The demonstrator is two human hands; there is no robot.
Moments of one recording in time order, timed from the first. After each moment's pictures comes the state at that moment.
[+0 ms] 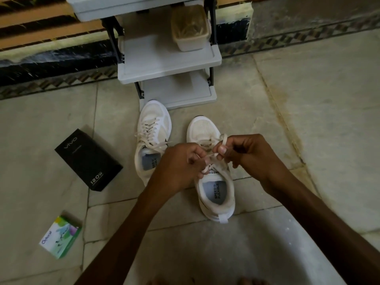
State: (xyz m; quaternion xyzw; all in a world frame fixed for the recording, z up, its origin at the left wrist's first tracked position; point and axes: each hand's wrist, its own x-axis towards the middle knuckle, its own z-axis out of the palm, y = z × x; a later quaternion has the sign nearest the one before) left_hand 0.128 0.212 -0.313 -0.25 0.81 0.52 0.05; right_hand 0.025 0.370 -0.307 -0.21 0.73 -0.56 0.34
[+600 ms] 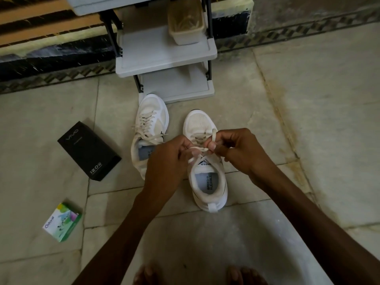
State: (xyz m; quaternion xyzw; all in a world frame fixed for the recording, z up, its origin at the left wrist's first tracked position) left_hand 0.142 0.231 -0.314 -0.26 0.88 0.38 -0.08; right_hand 0.025 0.372 -0.316 -0.25 0.76 -0.52 0.30
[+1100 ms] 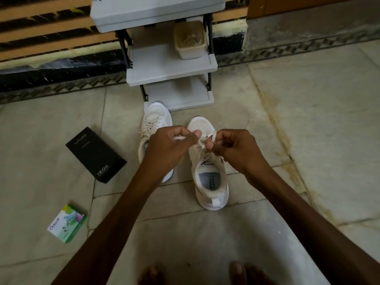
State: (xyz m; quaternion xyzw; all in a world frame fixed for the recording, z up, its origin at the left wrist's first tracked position) left_hand 0.141 0.218 -0.269 -0.30 0.81 0.50 -0.09; right_hand 0.044 0.366 -0.299 -0.22 0.79 -0.51 0.25
